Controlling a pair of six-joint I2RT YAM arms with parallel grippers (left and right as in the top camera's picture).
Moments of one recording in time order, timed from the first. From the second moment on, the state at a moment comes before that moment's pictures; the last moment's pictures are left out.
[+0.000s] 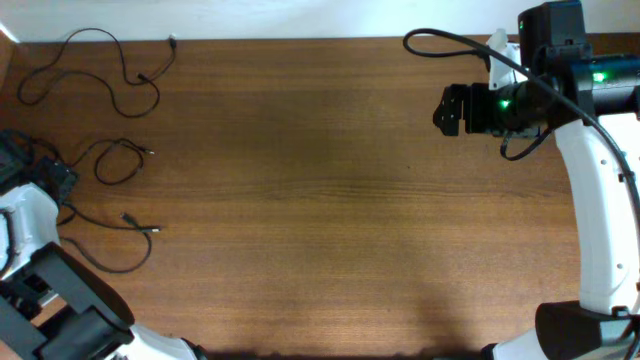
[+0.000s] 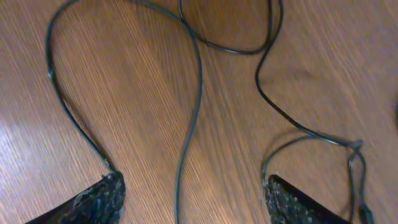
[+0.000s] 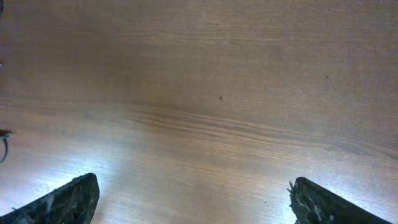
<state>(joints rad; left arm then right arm) 0.70 1.79 1.28 -0.46 -0.16 -0.37 0.09 1.71 1.99 -1.43 -0.23 0.11</state>
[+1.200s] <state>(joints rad) 0.74 2.23 1.74 -0.69 -0.21 -0.15 0.09 1.71 1.99 -1.42 -0.27 0.11</state>
